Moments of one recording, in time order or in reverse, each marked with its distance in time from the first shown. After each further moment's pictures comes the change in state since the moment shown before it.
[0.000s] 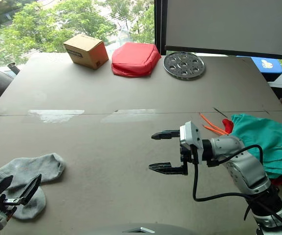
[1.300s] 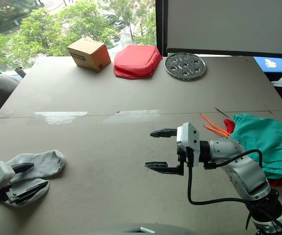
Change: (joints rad) left arm -0.264 0.513 -0.180 0.743 0.251 -0.491 -0.584; right arm 0.032 0.008 0.000 -0.074 -0.040 0.018 -0.090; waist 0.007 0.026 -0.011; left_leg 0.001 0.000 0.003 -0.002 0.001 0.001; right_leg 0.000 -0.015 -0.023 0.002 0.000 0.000
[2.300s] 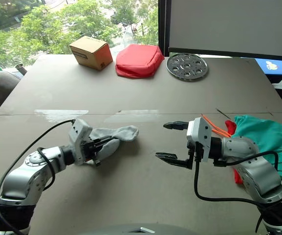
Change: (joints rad) left arm -0.617 -0.300 -0.560 -0.516 -0.171 0.818 0.447; right arm 0.051 -0.085 -0.124 -0.056 0.000 0.024 -0.099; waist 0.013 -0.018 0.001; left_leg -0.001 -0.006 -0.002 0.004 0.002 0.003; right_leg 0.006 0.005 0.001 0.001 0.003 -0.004
